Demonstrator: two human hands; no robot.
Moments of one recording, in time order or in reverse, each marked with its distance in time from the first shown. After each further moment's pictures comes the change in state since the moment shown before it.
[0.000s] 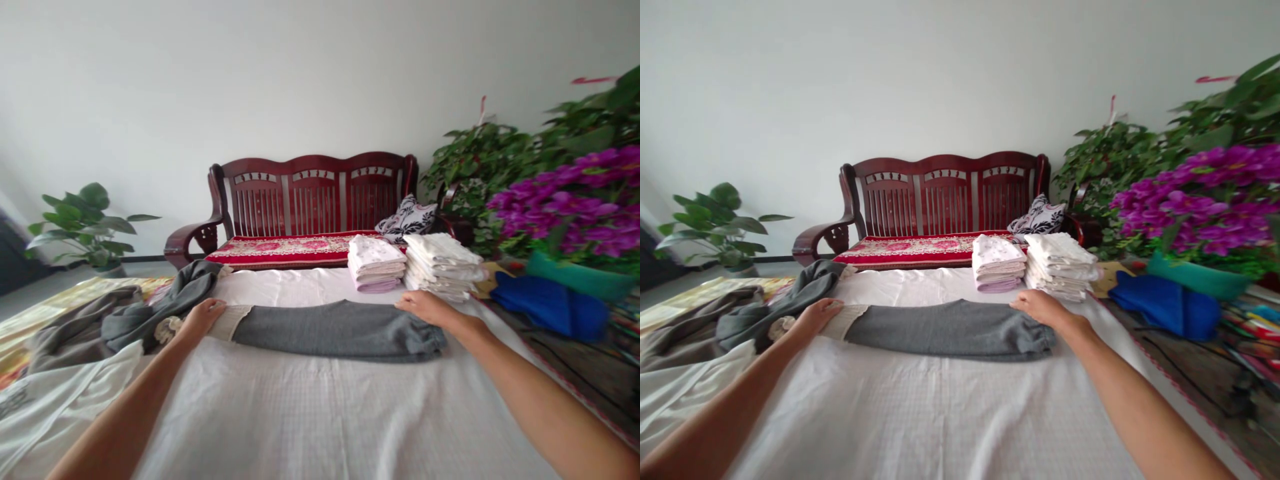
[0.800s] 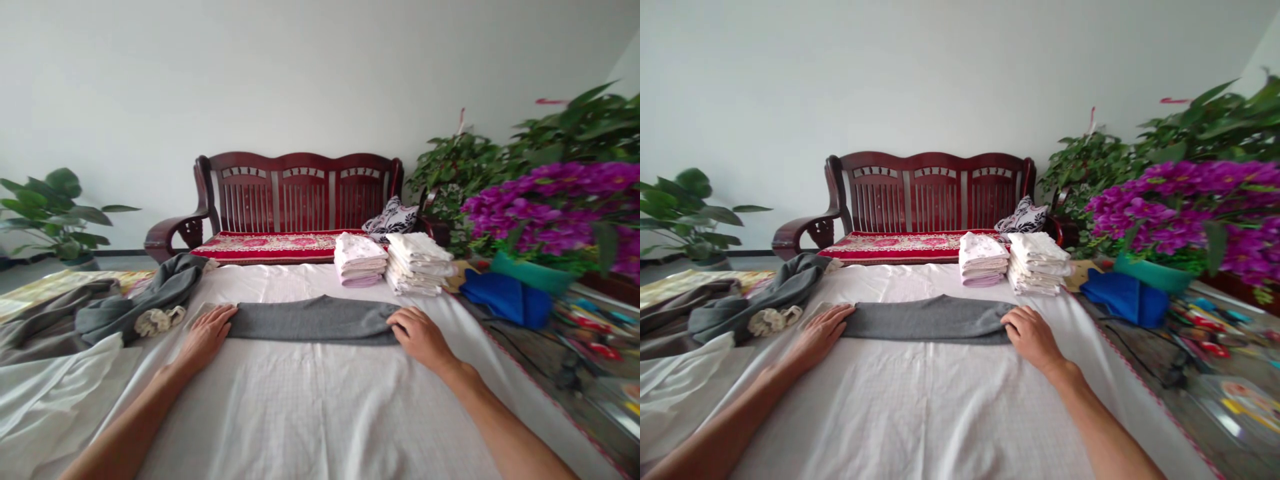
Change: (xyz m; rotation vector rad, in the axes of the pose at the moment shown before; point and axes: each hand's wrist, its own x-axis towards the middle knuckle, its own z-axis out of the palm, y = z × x) left_hand -0.065 0.002 0.042 0.319 -0.023 0.560; right_hand -0.096 -0.033 0.021 -0.190 0.346 -0.227
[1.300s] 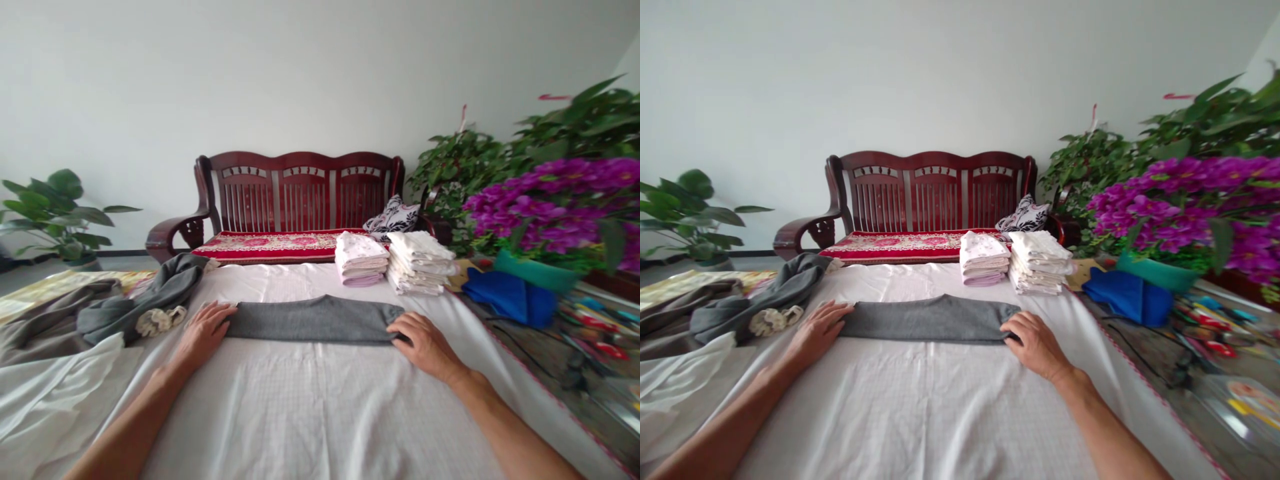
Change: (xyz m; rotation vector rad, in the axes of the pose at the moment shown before) left_hand 0.002 -0.014 0.000 -0.044 0.093 0.053; right_hand -0.015 -0.001 0.002 0.051 -0.035 -0.070
